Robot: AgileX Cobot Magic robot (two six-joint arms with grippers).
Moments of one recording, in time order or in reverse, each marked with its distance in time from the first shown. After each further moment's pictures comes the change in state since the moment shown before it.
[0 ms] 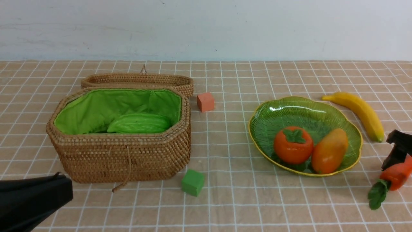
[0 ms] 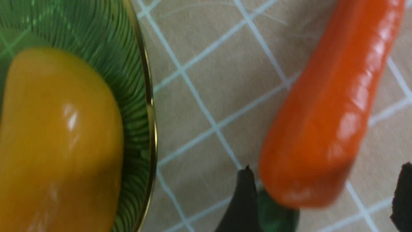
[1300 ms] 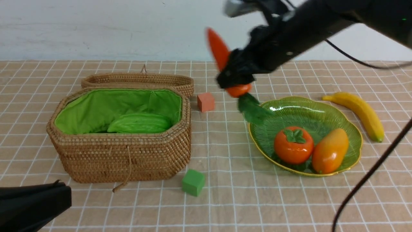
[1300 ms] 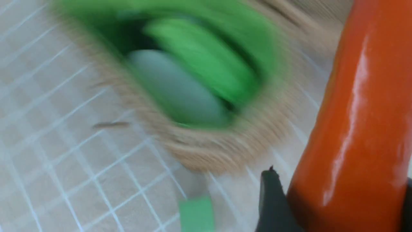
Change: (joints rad) right arm 0.781 0.103 -0.778 0.159 0.261 -0.838; left arm 0.000 0.000 0.000 0.027 0.043 0.000
